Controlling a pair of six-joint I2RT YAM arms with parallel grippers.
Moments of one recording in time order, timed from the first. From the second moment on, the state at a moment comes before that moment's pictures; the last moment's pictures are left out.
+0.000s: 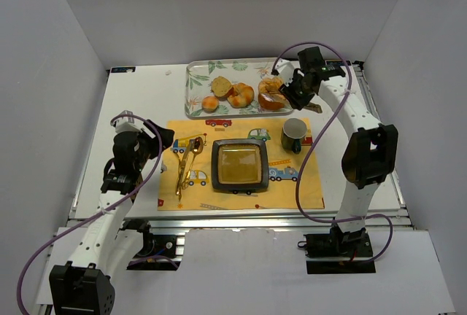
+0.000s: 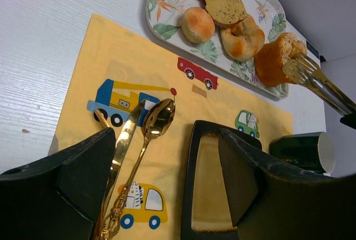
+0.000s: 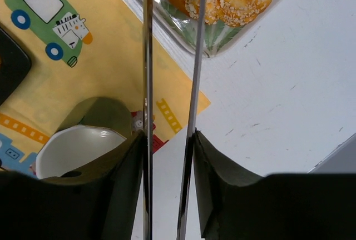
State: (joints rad) left arm -0.09 0.79 0.53 -0.08 0.03 -0.67; right arm 0.29 1.89 1.78 -0.90 -0.16 -0.65
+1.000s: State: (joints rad) left arm -0.09 0.79 0.53 -0.08 0.03 -0.67; right arm 0.31 1.71 1.68 -0.77 -0.18 -0.66
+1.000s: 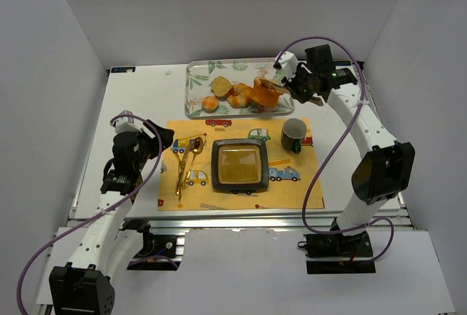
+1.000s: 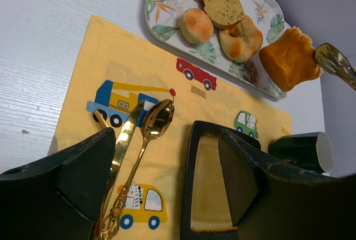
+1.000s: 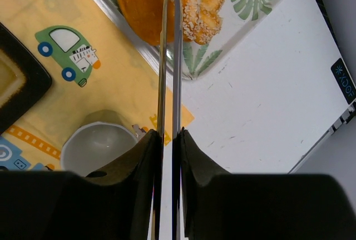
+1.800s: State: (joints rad) left arm -0.09 0.79 0.53 -0.08 0.03 -0.67; right arm 0.30 1.34 1.46 -0.86 -0.48 -0.67
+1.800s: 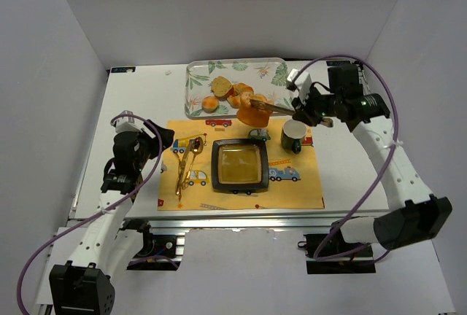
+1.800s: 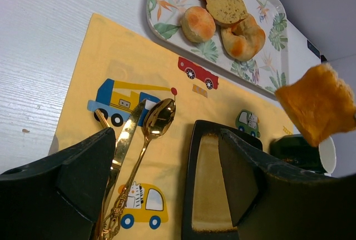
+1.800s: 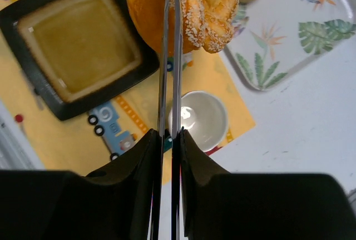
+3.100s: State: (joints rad) left arm -0.09 0.78 0.53 -0.07 0.04 -0.67; right arm 0.43 1.14 1.21 -0.94 -0.73 -0.64
